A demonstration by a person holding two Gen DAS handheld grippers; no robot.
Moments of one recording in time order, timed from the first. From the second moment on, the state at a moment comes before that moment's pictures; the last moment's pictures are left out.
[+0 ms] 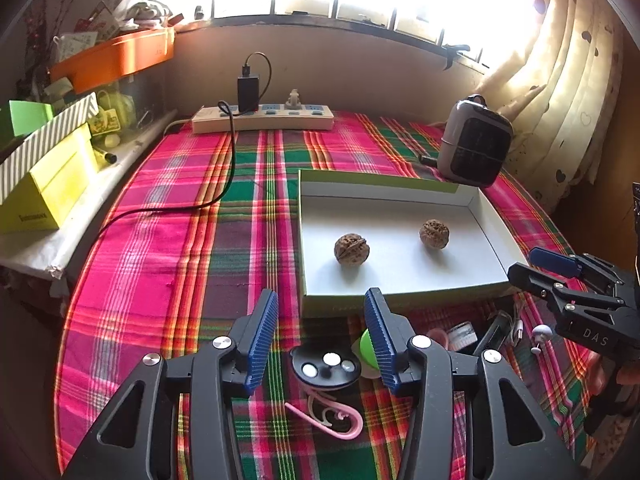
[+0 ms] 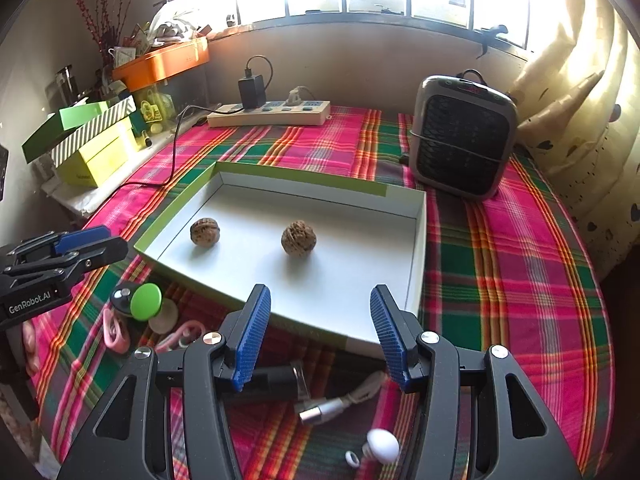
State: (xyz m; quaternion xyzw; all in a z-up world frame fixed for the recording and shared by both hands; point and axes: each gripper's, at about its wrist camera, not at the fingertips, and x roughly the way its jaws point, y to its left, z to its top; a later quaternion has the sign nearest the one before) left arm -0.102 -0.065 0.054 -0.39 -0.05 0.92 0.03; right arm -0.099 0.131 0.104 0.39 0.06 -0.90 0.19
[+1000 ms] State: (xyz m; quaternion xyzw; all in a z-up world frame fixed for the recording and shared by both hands) left arm -0.044 -0.063 0.026 -0.42 -0.05 0.91 0.03; right arm -0.057 0.170 0.069 0.41 0.05 -0.89 0.16
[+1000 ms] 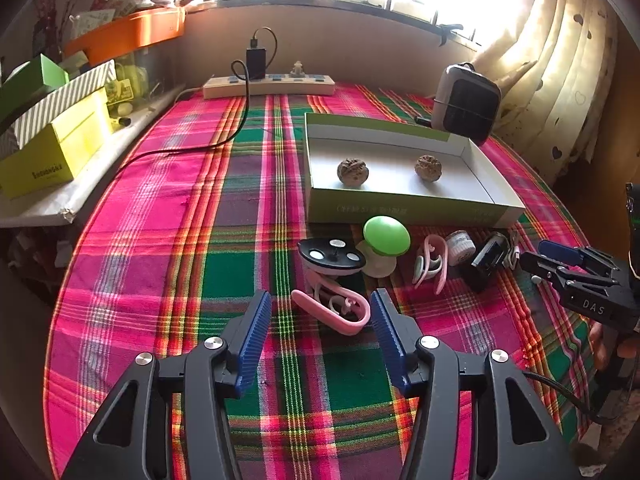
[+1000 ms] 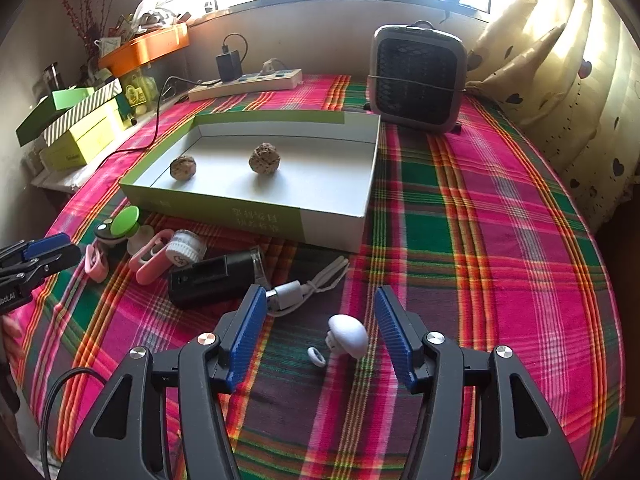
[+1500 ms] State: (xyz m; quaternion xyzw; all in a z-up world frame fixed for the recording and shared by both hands) left arm -0.050 -0.050 0.010 -0.45 -0.06 0.89 0.03; right arm -0.051 0.185 0.059 0.43 0.06 -0.89 0.13
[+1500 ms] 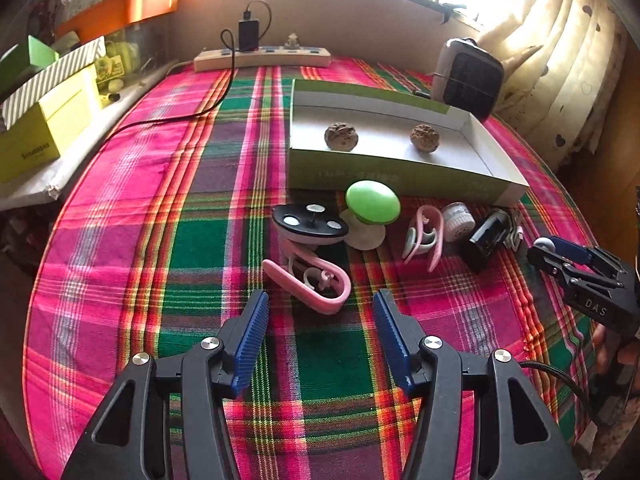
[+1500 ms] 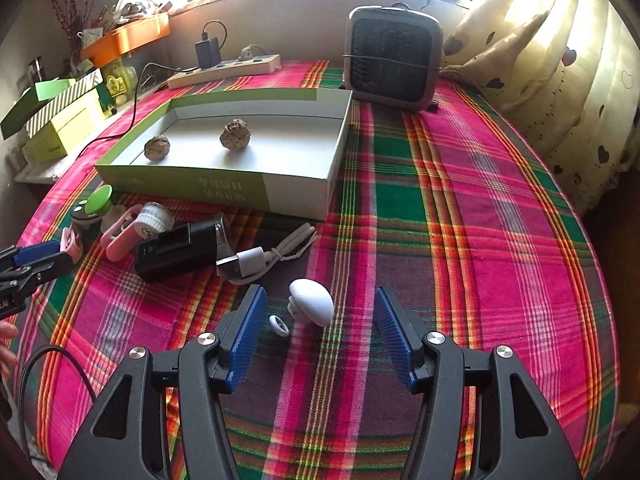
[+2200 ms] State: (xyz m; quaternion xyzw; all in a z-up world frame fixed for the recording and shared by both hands) left arm -0.040 -0.078 0.011 -0.46 -0.08 0.89 -0.03; right arm -0.050 0.195 0.058 0.43 0.07 -0.89 0.11
